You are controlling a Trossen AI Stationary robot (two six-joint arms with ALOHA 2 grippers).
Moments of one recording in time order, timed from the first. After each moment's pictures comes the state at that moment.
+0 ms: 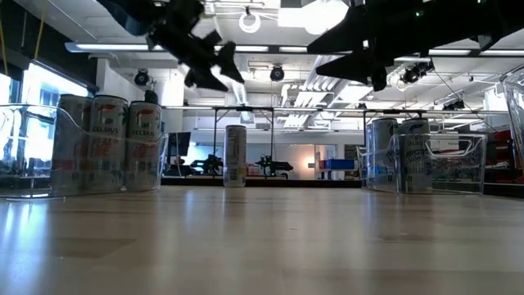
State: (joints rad) left arm 0.61 1.45 1.06 0.05 -0.11 -0.08; right arm 0.25 1.34 0.53 0.66 0.60 0.31
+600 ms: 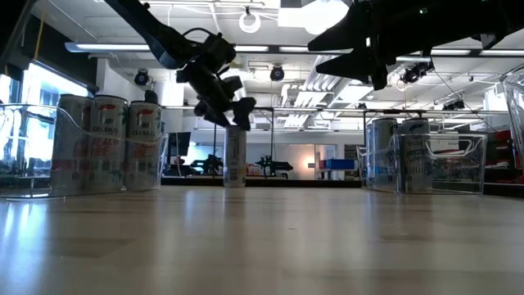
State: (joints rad) left arm 0.61 1.78 1.18 0.05 -0.36 -0.02; right arm 0.26 1.34 0.53 0.66 0.59 0.31
